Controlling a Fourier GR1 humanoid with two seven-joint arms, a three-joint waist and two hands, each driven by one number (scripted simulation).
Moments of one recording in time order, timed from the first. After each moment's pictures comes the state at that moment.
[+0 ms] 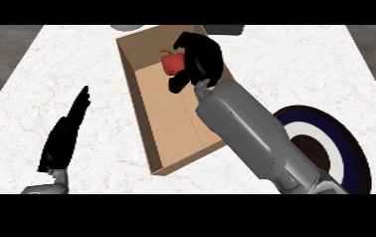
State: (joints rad) left arm -0.02 0.15 0.05 -1.55 -0.23 0.02 0.08; right arm -0.99 0.00 0.46 -0.95 0.62 -0.30 0.78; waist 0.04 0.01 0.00
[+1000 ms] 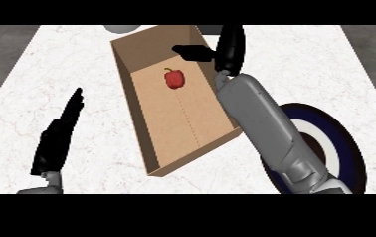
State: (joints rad) left arm 0.00 0.16 0.07 -1.56 -0.22 0.01 0.09; right arm -0.96 -0.02 0.27 -0.88 0.25 -0.83 0.34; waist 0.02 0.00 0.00
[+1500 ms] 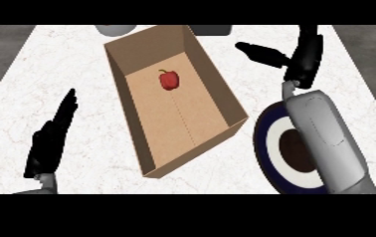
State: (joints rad) left arm 0.01 0.16 0.10 -1.58 -0.21 0.02 0.11; right arm -0.67 -0.22 0.12 -1.22 0.13 -0.78 0.29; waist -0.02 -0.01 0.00
